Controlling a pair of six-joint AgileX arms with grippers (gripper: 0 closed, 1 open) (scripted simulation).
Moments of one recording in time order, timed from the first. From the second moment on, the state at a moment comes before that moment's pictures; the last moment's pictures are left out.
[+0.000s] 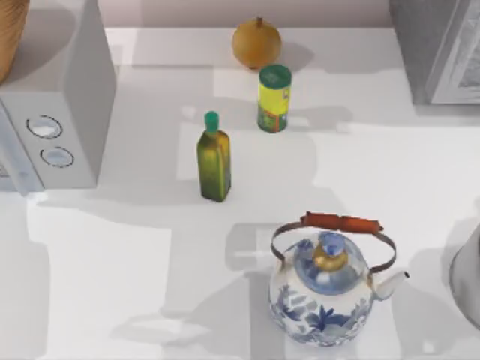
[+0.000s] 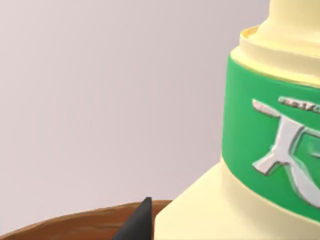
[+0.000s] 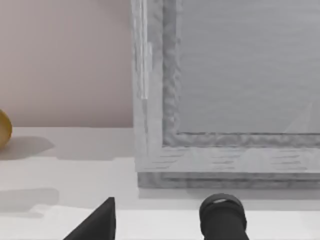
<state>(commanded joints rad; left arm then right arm) 0.21 1.48 0.97 0.50 0.24 0.01 0.00 0.00 0.00 0.00 0.00 0.00</state>
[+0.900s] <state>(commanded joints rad) 0.21 1.46 1.00 0.49 0.23 0.01 0.00 0.00 0.00 0.00 0.00 0.00</state>
